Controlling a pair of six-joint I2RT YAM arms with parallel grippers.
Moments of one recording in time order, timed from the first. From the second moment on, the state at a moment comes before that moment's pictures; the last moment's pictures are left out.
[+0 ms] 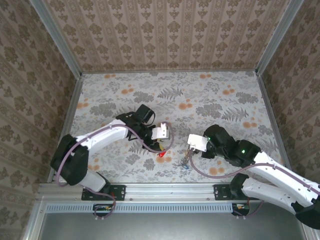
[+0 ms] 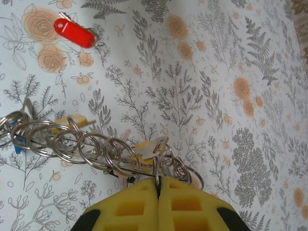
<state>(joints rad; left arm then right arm) -0.74 1.52 0.99 -0.66 0.59 0.82 0.78 0.81 0.74 -0.74 0.14 -0.64</state>
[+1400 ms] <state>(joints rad) -1.03 2.03 1.51 -1.12 -0.07 -0.49 0.51 0.72 0.71 -0.61 0.07 -0.37</state>
